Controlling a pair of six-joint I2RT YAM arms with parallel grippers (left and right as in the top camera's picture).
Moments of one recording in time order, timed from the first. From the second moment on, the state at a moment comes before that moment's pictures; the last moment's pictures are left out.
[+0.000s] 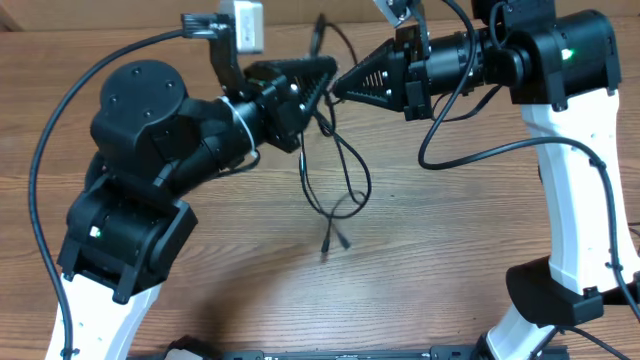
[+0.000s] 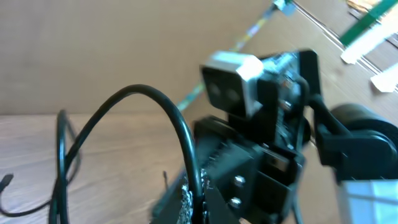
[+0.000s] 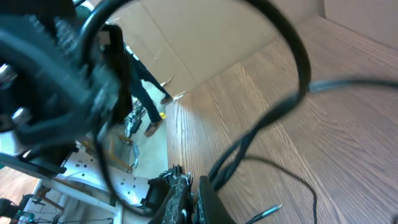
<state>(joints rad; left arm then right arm) -0.41 1.22 1.65 -0.52 0.44 -0.65 0.30 1.86 2.43 -1.45 -1.17 -0.29</state>
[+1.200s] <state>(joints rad) -0.39 1.22 1.65 -0.42 0.49 -0.74 0.34 1.86 2.43 -1.54 -1.04 -0.29</state>
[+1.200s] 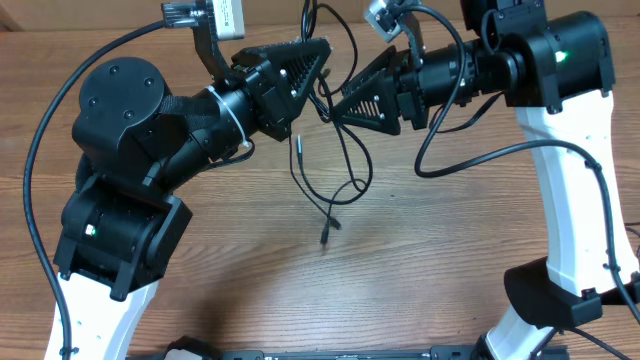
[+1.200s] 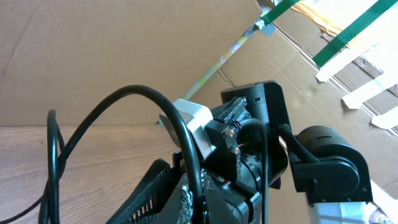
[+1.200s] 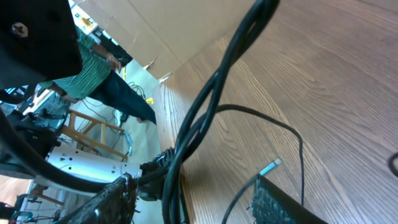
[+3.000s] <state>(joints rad) -0.41 1.29 1.65 -0.56 0.47 -0.57 0.22 1.86 2.43 -1.55 -1.08 -0.21</state>
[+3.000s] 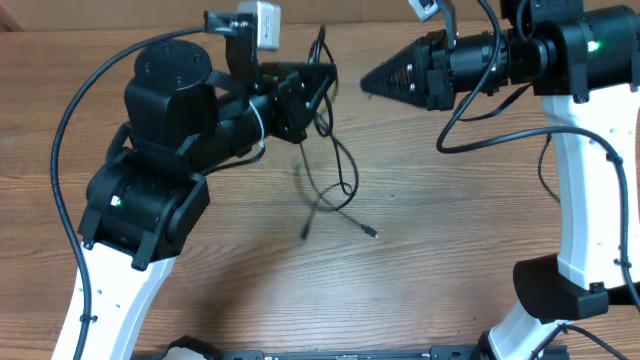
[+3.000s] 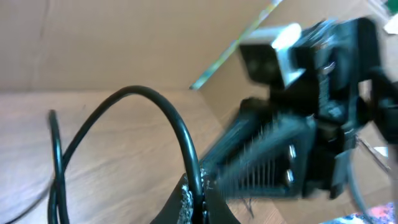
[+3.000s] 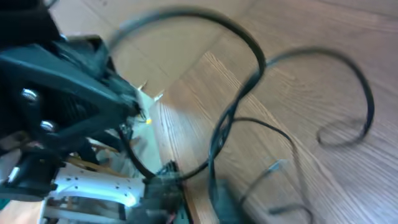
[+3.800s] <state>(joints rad) -0.41 1.29 1.65 -0.35 0.68 -0.68 0.36 1.86 2.43 -1.53 -0.86 -0.21</state>
